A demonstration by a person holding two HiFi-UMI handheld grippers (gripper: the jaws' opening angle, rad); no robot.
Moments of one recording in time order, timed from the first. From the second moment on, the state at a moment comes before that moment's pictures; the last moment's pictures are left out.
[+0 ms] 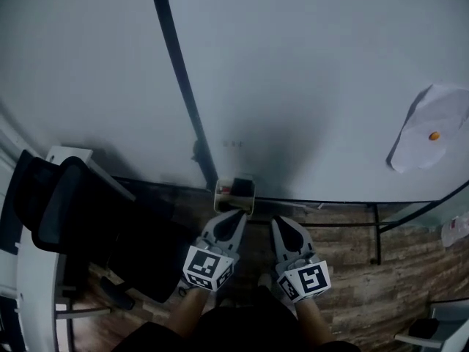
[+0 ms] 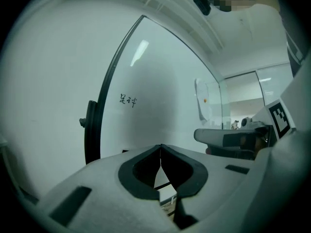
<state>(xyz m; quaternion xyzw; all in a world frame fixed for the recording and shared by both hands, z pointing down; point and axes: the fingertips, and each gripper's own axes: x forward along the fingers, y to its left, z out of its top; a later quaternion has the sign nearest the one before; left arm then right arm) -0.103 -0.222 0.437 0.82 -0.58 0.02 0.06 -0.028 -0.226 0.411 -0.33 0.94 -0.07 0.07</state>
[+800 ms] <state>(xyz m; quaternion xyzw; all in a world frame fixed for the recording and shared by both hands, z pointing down) -0.125 -0.266 0.453 0.72 -0.69 0.06 0.05 -0.021 -0.273 0.425 -0.28 0.95 -0.10 0.07</state>
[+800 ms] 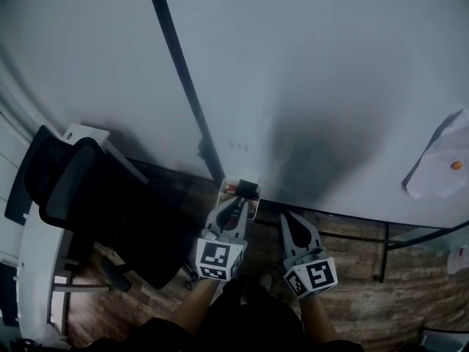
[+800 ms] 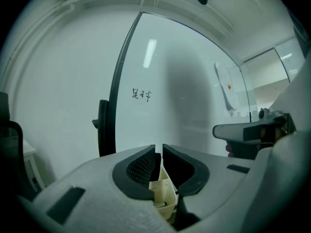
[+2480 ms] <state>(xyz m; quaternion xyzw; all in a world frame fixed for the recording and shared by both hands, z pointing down) -0.141 -0.316 0.469 0.65 -0.75 0.15 0.04 -0.013 -0.275 0.426 -0.30 0.94 -0.12 0.09</state>
